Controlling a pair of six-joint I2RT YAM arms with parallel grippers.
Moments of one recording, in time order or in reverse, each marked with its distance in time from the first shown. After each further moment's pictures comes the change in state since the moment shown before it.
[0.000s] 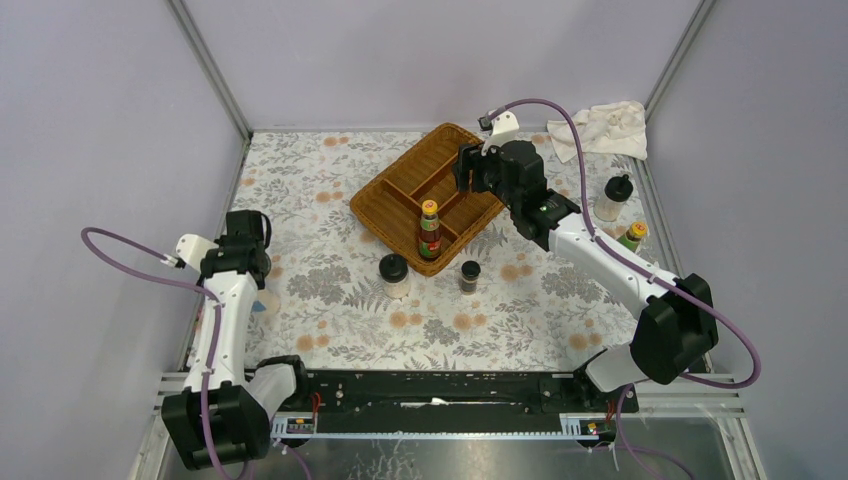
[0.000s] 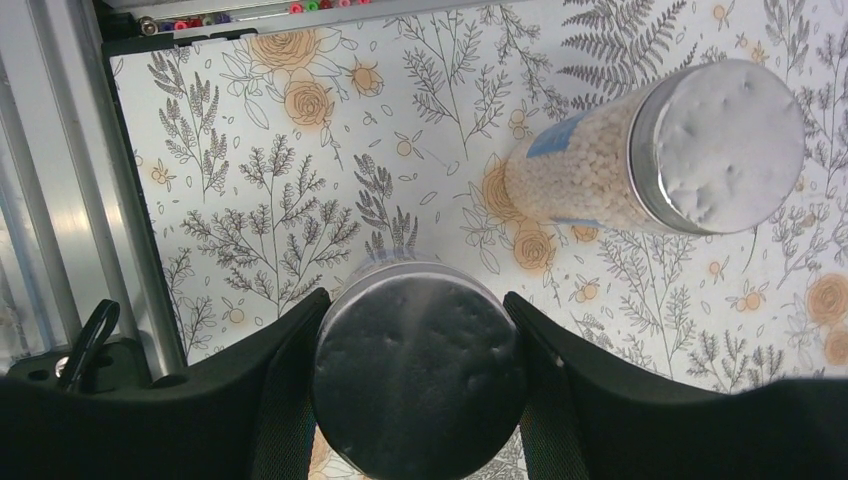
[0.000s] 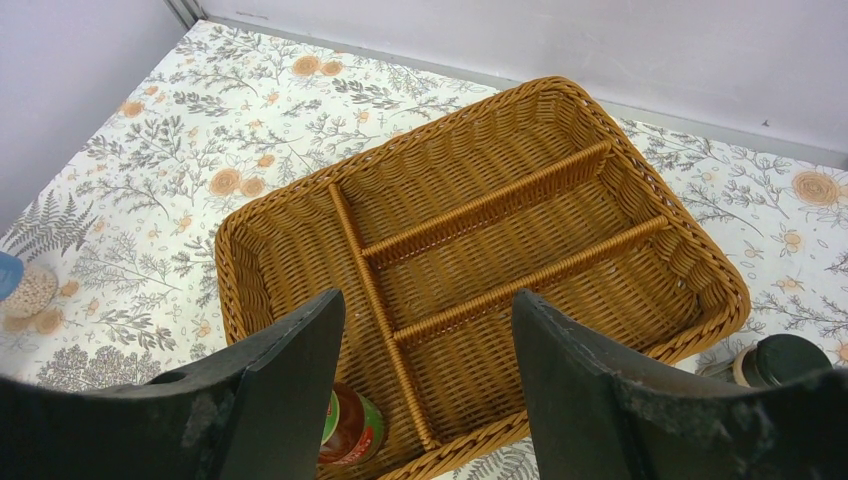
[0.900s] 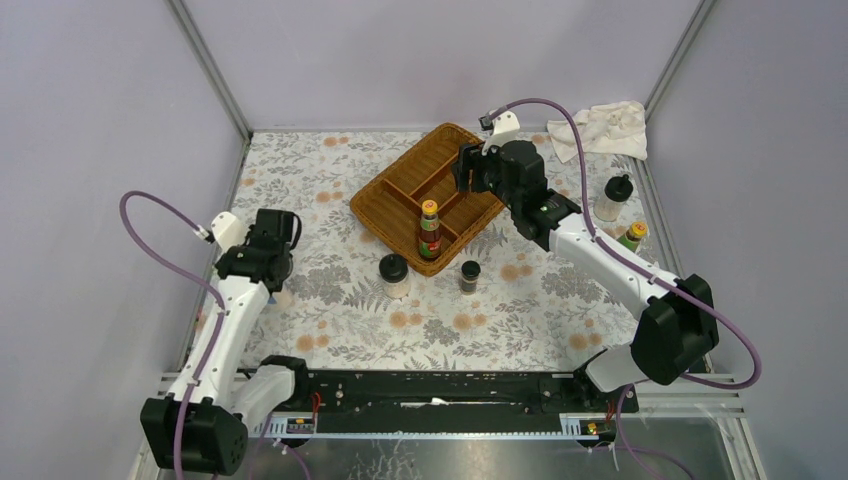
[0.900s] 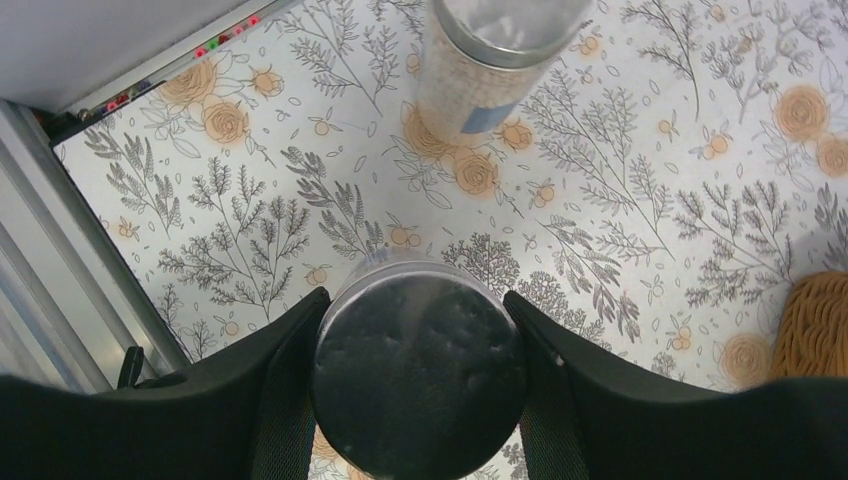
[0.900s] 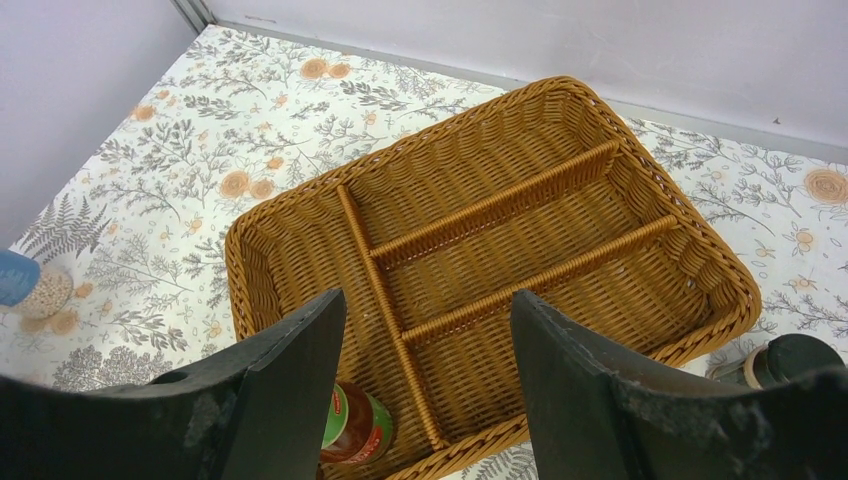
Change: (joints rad) left arm -0.251 -0.034 0.019 0.007 -0.031 0.171; right arm 0.000 -0.002 0.000 0.000 -0.008 0.017
